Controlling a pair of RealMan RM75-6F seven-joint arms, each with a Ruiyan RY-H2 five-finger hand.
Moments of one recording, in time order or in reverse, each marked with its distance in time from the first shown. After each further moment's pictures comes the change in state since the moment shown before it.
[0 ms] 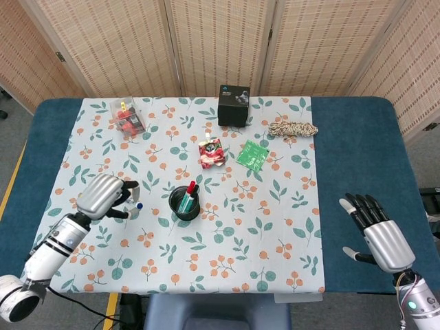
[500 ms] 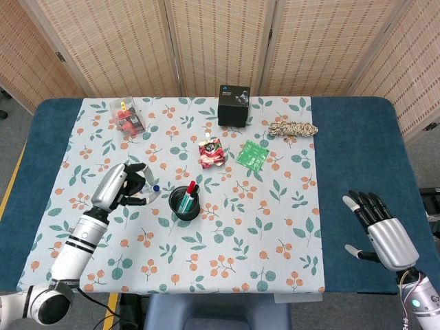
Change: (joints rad) left arm -0.006 -0.136 -0.197 -0.194 -0.359 0.050 -0.074; right arm 0.003 0.010 0.005 0.016 0.001 0.013 0.047
